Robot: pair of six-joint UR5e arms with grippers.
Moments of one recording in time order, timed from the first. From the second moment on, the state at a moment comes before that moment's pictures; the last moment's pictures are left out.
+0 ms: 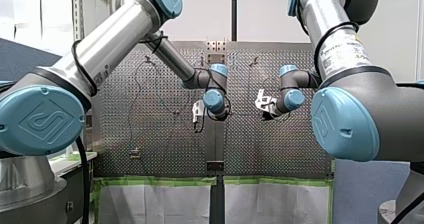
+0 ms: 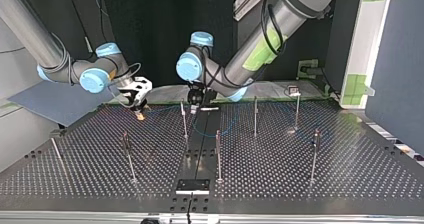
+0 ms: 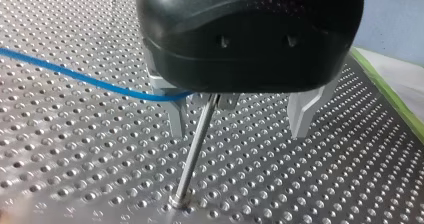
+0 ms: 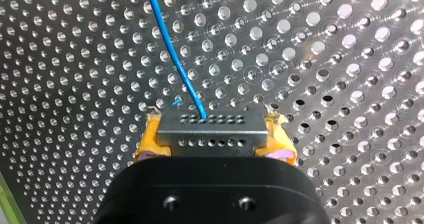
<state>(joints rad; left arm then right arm) -0.59 -2.27 -1.38 -2.89 -1.96 -1.68 1.85 -0.92 1.48 -0.26 1.26 1.82</state>
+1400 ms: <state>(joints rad) -0.81 -2.29 -1.36 -2.77 -2.15 -1.72 1.82 -0.92 1.46 -0.25 1.24 1.80</state>
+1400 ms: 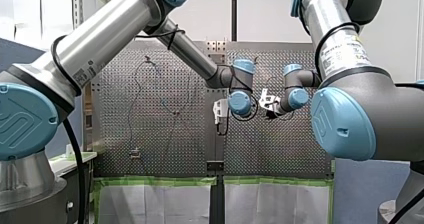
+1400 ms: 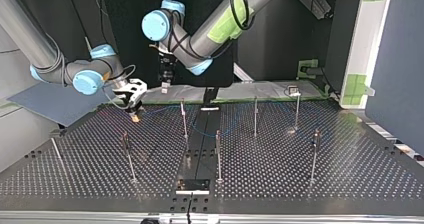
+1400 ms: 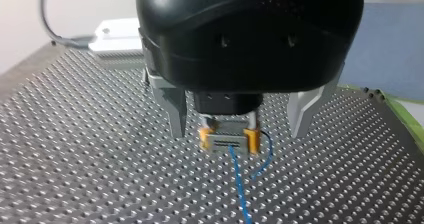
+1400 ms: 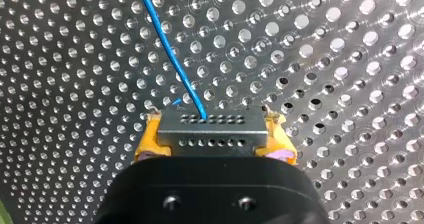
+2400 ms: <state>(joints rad) -0.80 -2.48 -1.05 -2.90 -2.17 -1.78 1.81 -0.92 1.46 -0.24 1.23 1.79</state>
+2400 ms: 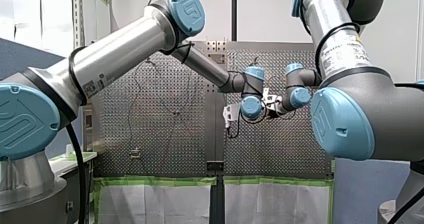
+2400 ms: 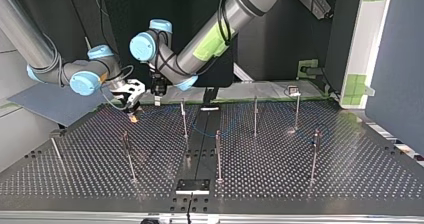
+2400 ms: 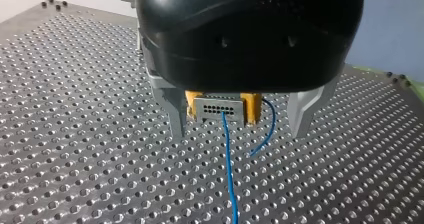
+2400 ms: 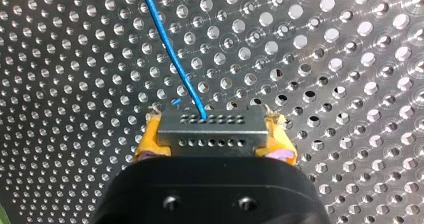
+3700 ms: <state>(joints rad) -0.75 -2.64 -0.84 -2.90 -2.25 -1.78 1.81 -0.92 1.46 -0.23 1.22 1.78</state>
